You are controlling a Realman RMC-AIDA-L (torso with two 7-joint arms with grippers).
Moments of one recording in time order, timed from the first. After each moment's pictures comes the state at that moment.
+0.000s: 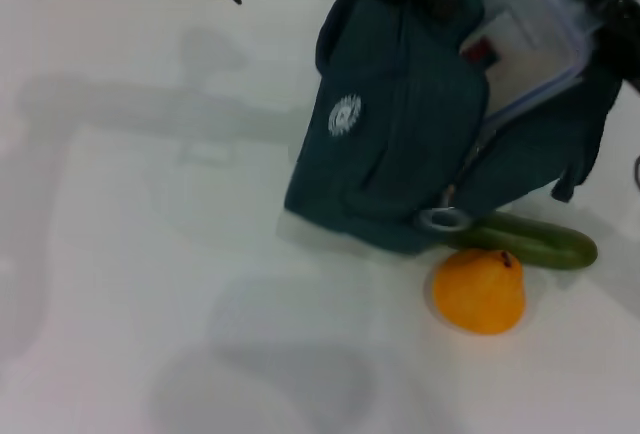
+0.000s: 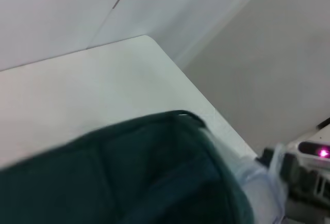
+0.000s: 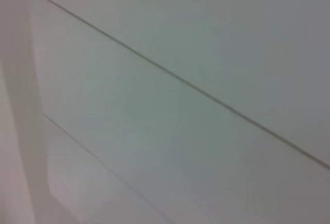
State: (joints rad) left arm -0.95 -2.00 1.05 1.12 2.04 1.68 -2.76; right arm 0.63 2.03 -0.29 0.10 -1.57 -1.78 1.37
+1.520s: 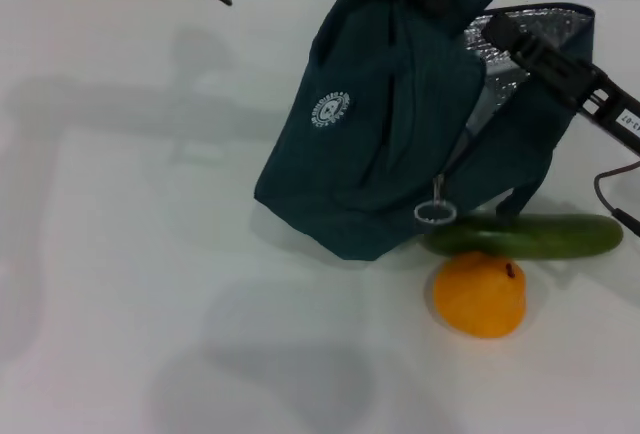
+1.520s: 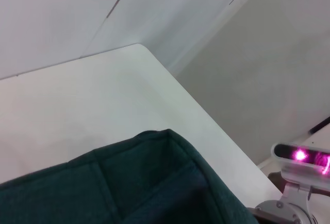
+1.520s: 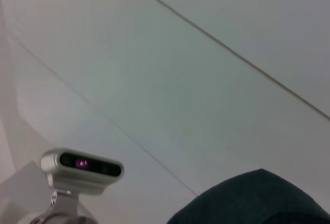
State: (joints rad) left arm -0.93 -1.99 1.02 1.10 2.02 1.68 -2.70; right arm 0.66 2.02 -0.44 0.02 -1.61 -1.65 1.37
